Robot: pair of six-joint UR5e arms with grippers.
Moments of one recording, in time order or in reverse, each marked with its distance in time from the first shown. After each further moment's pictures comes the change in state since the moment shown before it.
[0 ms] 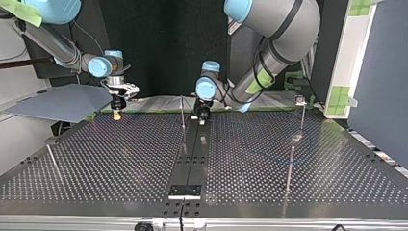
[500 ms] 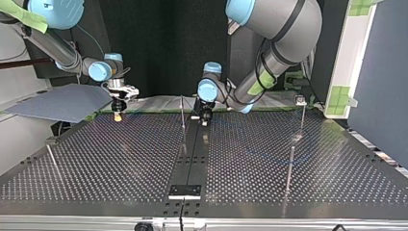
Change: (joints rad) left arm 0.013 0.000 0.000 -0.010 -0.001 0.008; right arm -0.005 0.040 -0.066 0.054 -0.008 -0.006
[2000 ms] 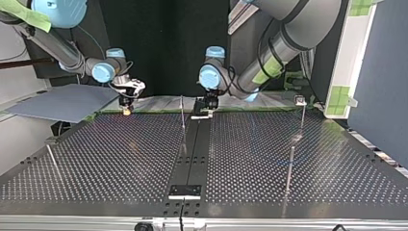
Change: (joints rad) left arm -0.031 0.145 -0.205 -0.016 -0.098 0.090; right arm 0.025 -0.001 0.010 0.173 -0.019 -0.139
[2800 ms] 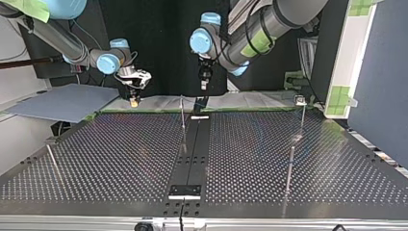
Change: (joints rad) left arm -0.160 0.062 -0.222 0.067 -0.096 0.000; right arm 0.039 -0.057 0.120 -0.022 -0.012 0.006
